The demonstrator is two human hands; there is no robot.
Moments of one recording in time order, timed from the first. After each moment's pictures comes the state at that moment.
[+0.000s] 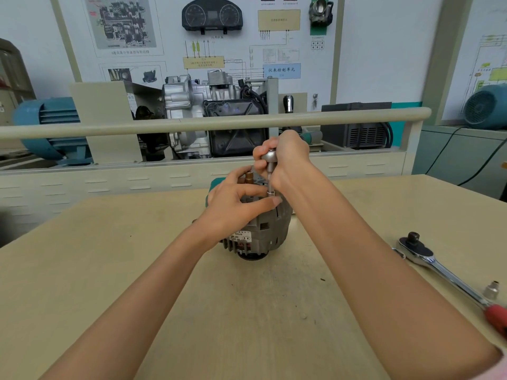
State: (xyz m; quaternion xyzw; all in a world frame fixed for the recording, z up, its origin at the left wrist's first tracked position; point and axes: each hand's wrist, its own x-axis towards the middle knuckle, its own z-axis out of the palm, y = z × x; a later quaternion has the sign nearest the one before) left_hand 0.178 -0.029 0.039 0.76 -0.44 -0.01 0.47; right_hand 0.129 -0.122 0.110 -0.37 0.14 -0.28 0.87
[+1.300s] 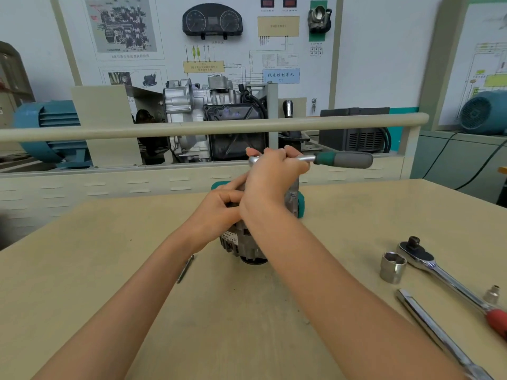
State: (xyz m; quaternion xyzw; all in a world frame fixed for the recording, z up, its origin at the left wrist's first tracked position) left_hand 0.188 -0.010 0.037 0.68 -0.50 -0.04 0.53; right_hand 0.143 -0.079 0.088 -0.31 0.10 -0.49 0.81
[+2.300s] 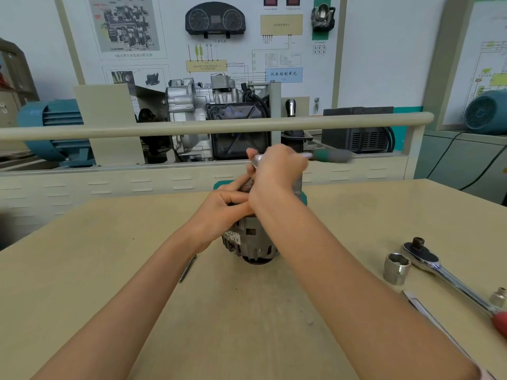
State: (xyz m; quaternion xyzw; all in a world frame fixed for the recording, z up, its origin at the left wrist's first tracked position) left_hand 0.198 -0.012 0.032 0.65 -0.50 -0.08 0.57; right_hand 0.144 -0.089 0.098 -0.34 0.15 -0.38 0.84
